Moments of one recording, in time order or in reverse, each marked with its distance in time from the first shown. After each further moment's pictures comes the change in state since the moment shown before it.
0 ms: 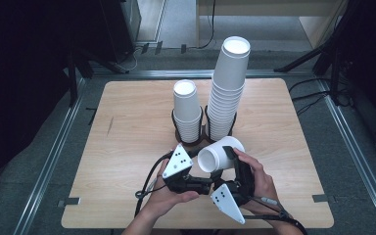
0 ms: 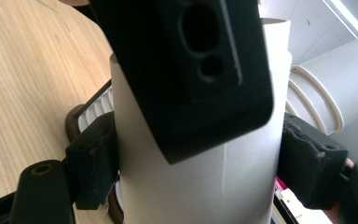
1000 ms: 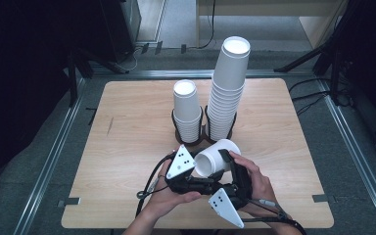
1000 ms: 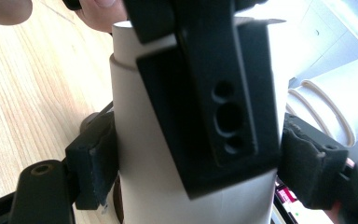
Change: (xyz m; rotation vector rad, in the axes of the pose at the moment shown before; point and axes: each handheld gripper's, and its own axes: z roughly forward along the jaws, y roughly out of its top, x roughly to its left) left arm -0.005 0.001 0.003 0.032 0.033 0.014; right arm 0.005 0.005 -0.004 -0.034 0.040 -0.004
